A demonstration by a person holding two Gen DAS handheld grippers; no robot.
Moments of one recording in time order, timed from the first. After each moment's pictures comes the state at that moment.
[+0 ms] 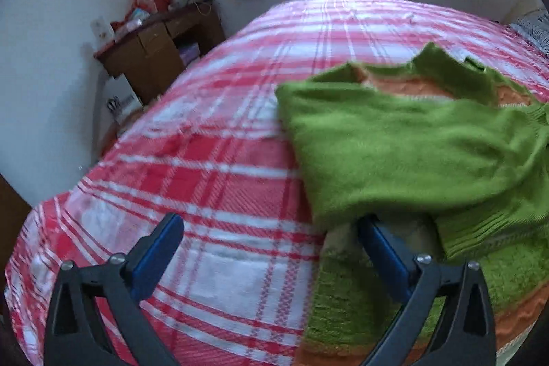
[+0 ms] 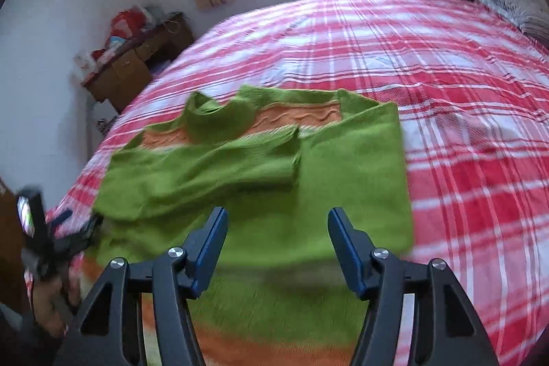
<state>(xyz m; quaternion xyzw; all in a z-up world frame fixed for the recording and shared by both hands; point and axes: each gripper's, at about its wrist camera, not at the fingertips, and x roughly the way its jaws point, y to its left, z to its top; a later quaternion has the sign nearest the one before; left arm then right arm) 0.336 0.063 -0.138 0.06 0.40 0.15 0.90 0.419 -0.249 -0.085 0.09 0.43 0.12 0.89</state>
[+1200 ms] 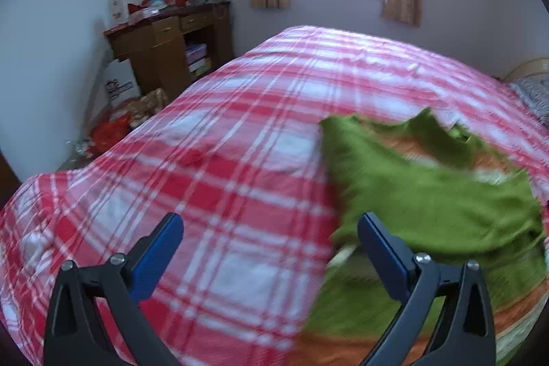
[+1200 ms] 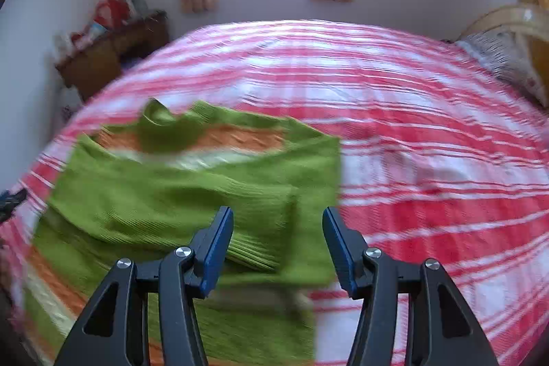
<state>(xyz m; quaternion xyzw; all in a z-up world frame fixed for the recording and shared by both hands) 0.322 0.083 -0.089 -0.04 0.35 0.14 0.93 0.413 -0.268 -0.074 0.00 0.39 0.08 0.92</state>
